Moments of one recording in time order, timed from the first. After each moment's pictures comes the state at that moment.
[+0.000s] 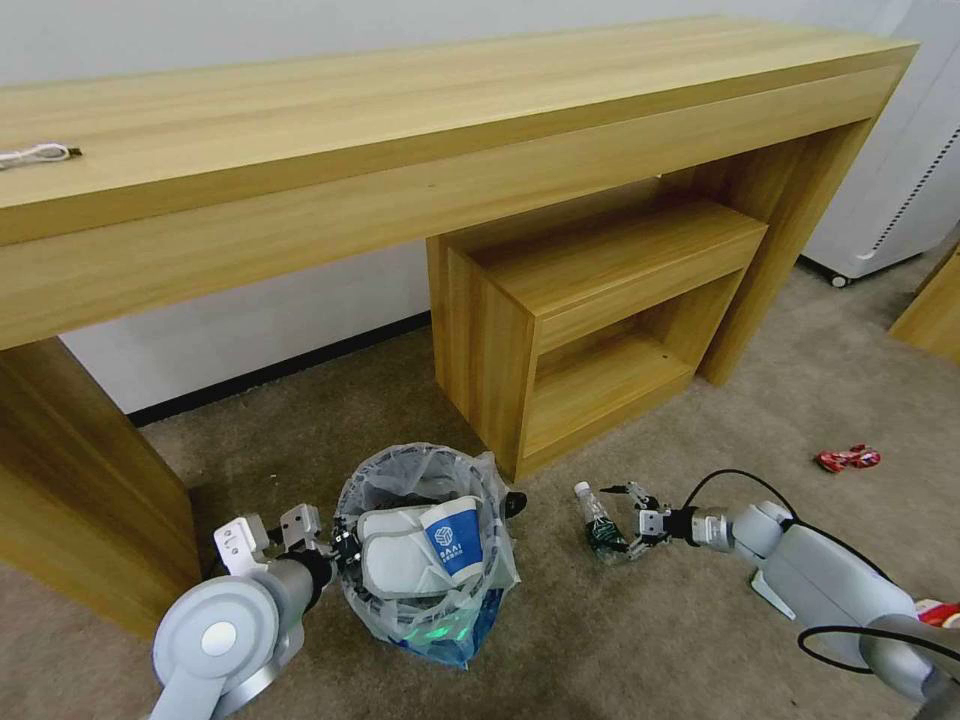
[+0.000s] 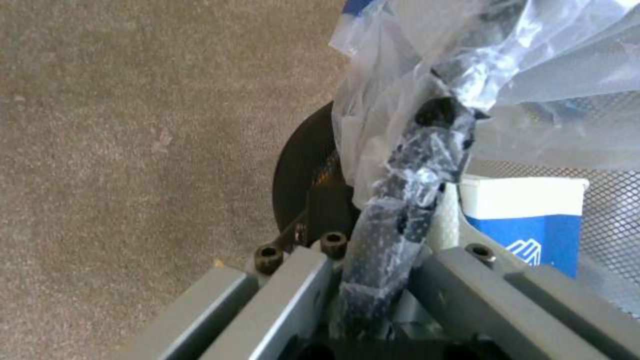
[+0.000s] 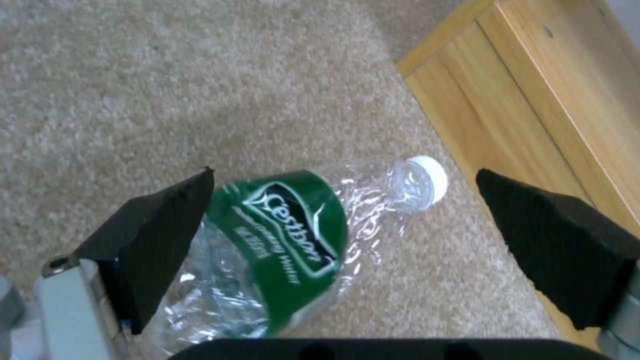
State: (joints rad) left arm 1.42 -1.19 -0.49 -2.22 -1.39 0.70 -0.82; right arm -0.53 0.96 -0.32 0.62 -0.13 0.81 -0.55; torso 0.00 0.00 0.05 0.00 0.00
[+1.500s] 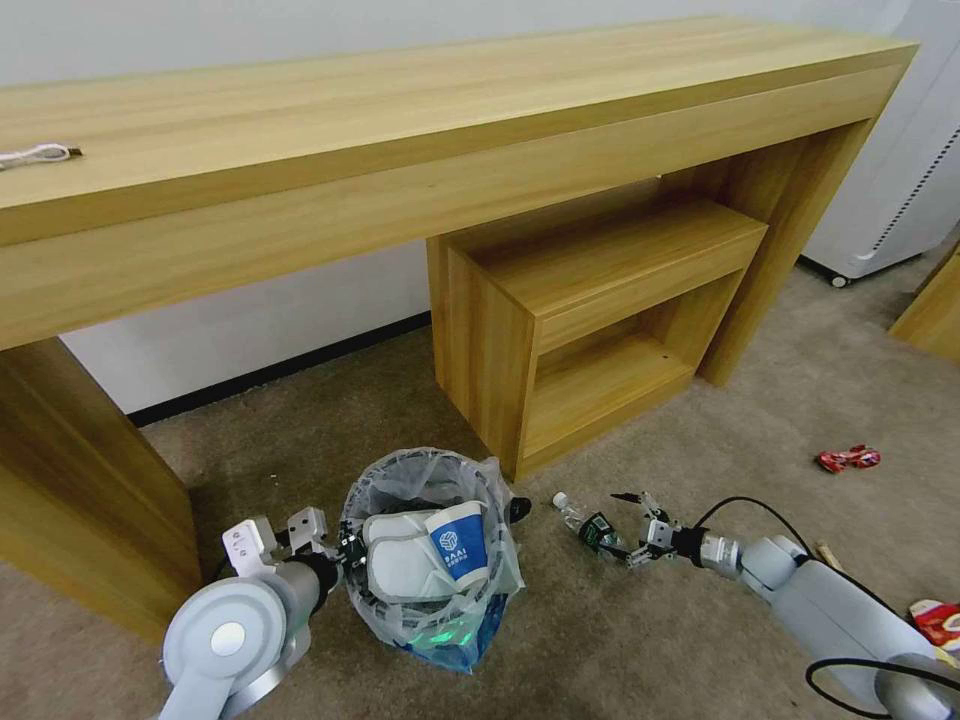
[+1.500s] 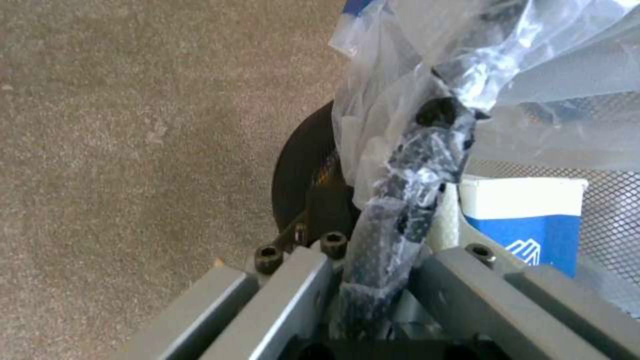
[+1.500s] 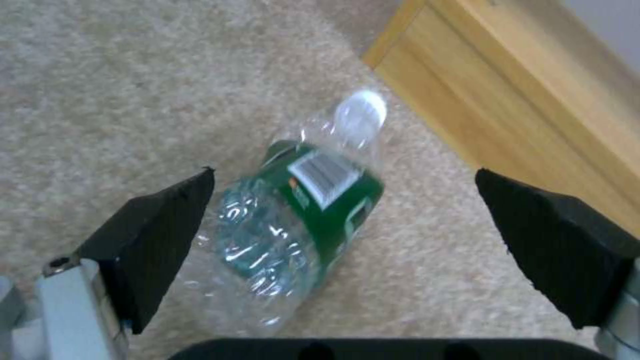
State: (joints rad) left arm 1.41 -1.19 -0.46 -2.20 -1.38 0.70 -0.82; right arm -0.64 0.96 -0.26 0.63 0.03 0.81 -0.49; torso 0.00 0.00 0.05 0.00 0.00
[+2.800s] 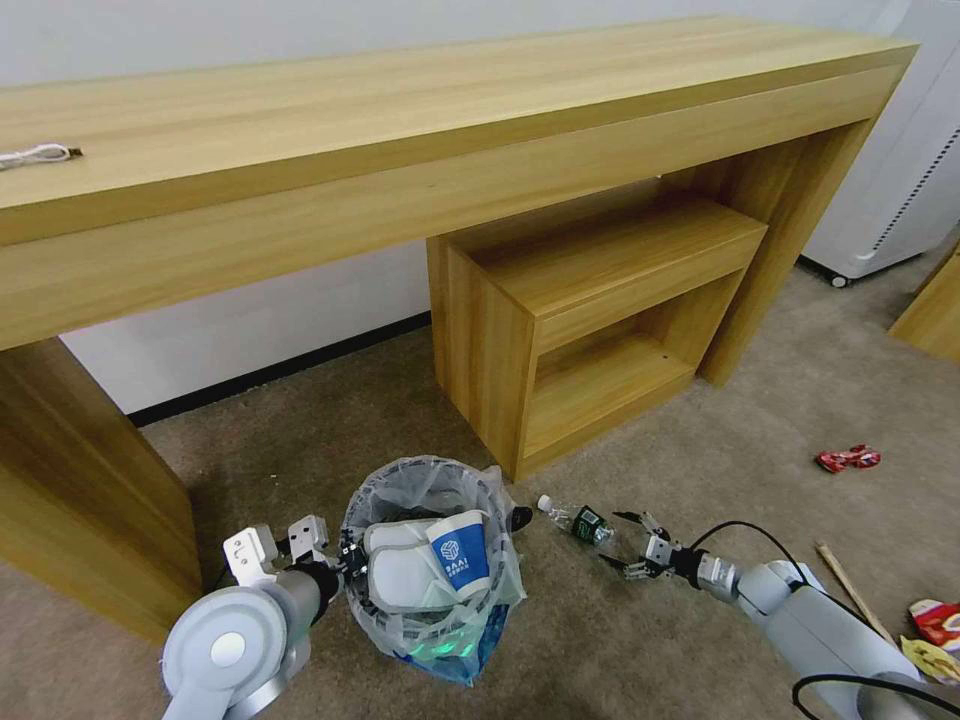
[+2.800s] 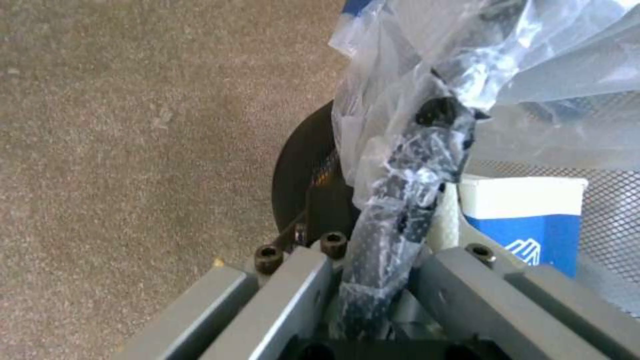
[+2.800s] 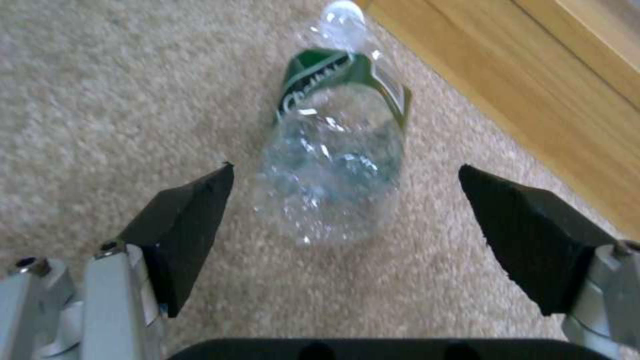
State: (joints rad) left arm 1.44 -1.19 -0.46 -2.22 -1.37 0.69 -0.83; right arm -0.65 1.01 -0.22 0.52 0.02 0.81 -0.44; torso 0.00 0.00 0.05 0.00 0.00
